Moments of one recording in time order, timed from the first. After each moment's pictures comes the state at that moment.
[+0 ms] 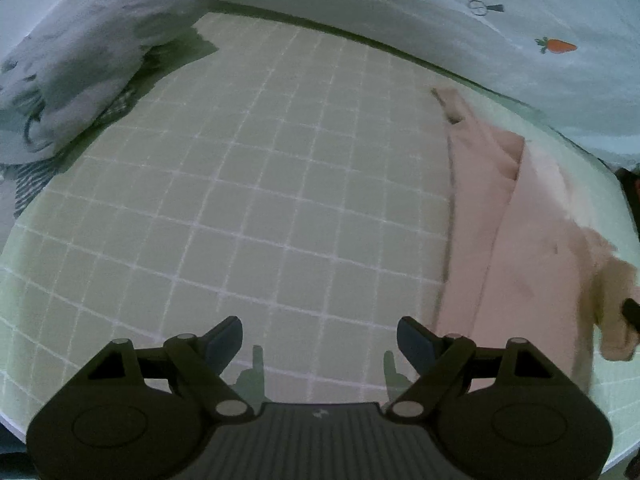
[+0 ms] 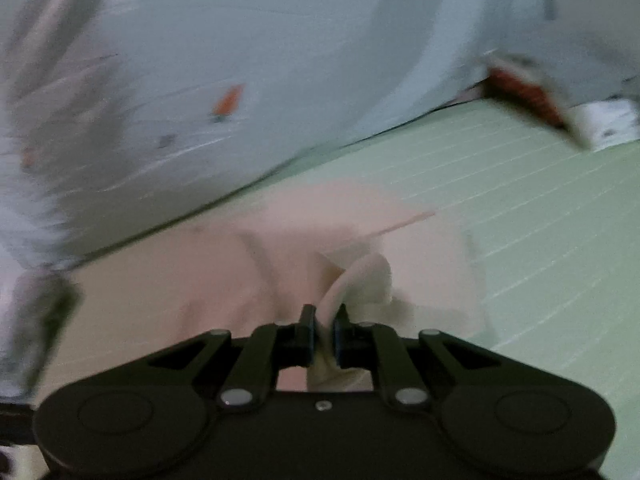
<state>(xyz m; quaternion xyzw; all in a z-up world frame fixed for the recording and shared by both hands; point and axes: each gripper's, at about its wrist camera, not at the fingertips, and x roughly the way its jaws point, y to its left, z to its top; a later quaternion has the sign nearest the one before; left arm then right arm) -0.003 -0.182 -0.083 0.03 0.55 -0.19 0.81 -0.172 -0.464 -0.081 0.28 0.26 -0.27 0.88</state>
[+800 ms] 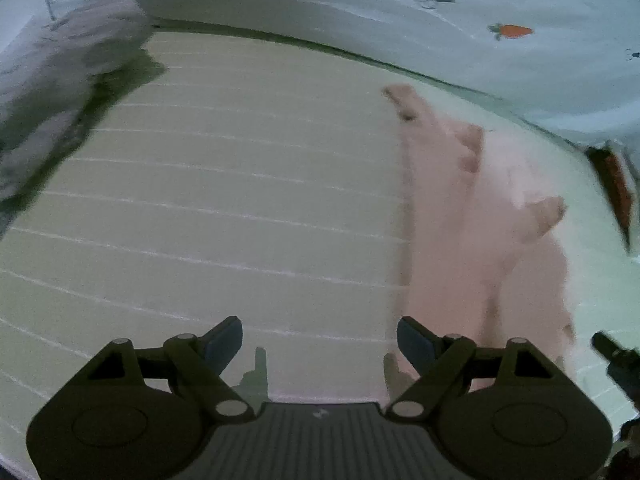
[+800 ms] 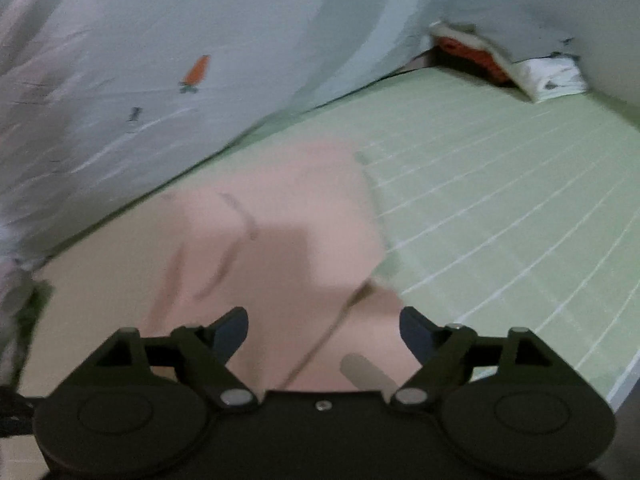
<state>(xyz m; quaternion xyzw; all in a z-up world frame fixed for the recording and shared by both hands) -0.006 -0.223 -0.076 0.03 0.53 -0.25 0.81 -0.202 -0.434 -0.101 0.28 0.29 -0.40 0.82</state>
